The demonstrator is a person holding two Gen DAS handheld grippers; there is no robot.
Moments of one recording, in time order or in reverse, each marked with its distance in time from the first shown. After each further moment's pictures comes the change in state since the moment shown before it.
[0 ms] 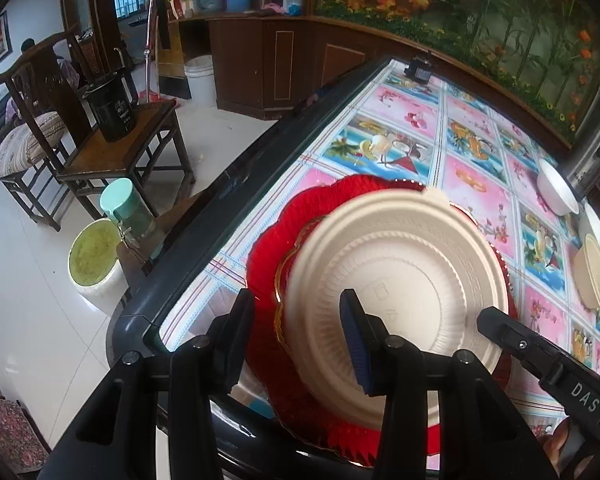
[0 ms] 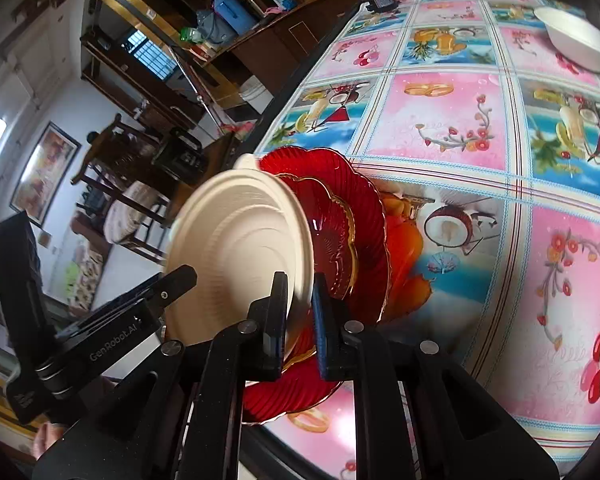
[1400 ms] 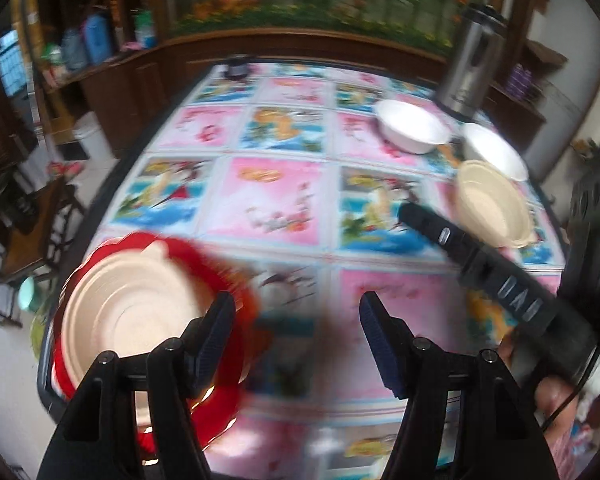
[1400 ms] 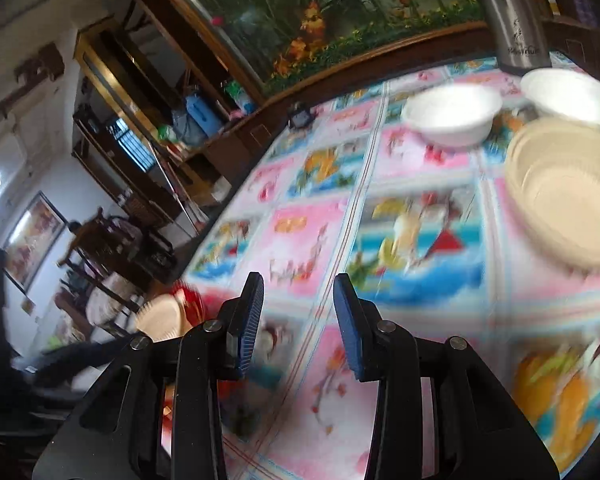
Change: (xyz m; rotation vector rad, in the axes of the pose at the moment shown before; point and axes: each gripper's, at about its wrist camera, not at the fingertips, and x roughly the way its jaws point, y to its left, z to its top) left arm -0.033 -0.190 0.001 0.368 0.039 -0.234; right arm -0.115 -0.119 0.032 0.049 -0.380 -0.056
